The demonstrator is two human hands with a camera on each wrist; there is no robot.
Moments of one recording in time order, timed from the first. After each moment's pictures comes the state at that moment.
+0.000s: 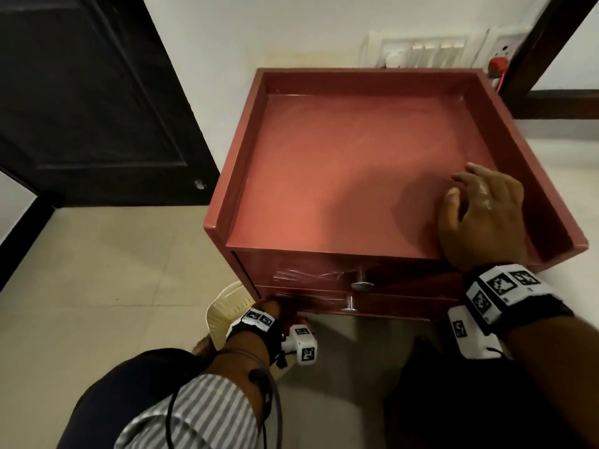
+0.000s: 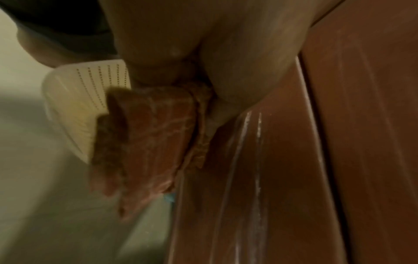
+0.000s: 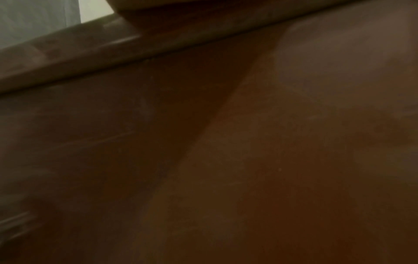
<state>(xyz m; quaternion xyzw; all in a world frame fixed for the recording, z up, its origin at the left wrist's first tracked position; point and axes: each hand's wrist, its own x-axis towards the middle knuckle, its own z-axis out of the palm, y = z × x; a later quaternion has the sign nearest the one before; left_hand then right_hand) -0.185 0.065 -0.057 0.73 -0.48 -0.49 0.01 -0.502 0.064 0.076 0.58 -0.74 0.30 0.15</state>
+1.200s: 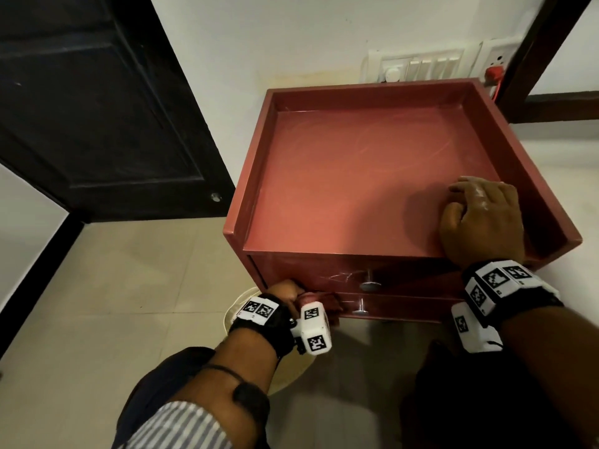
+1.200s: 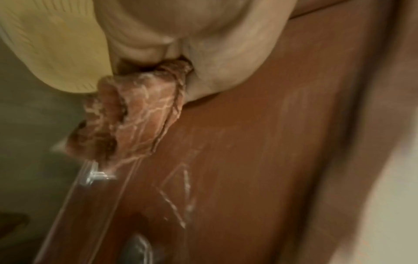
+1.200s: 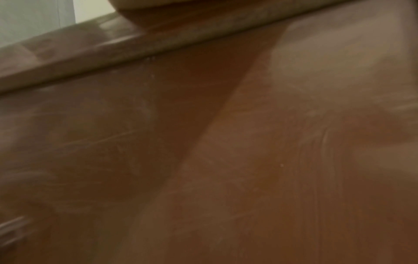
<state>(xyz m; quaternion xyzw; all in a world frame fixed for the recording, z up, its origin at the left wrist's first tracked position) -0.211 0.062 0.041 0.69 -0.20 -0.67 0.19 -0.498 0.068 0.079 0.56 -0.75 0.31 0.15</state>
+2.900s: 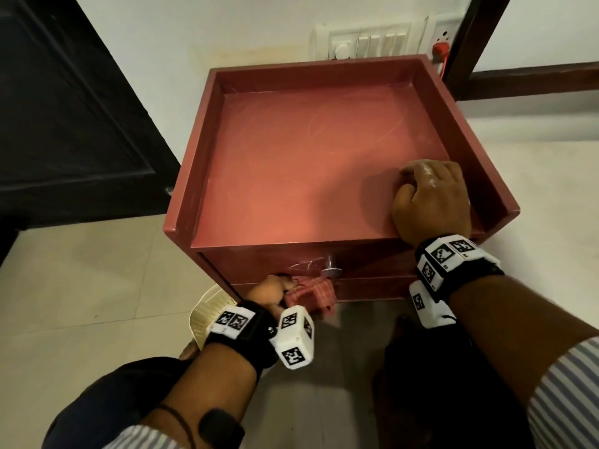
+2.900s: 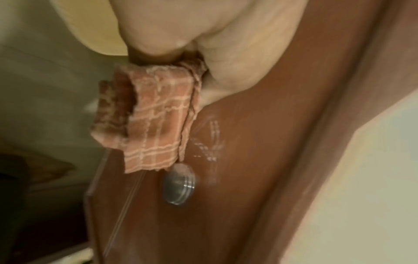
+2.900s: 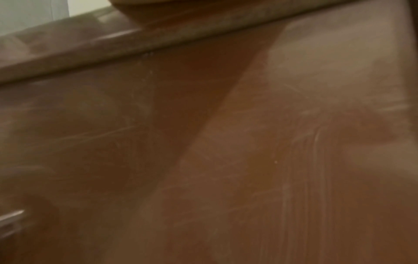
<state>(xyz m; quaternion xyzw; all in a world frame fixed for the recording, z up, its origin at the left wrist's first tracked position) -0.245 0.068 0.001 0.60 -0.11 -0.77 0.21 -0.497 0.068 0.081 0.56 -0.76 0.31 0.11</state>
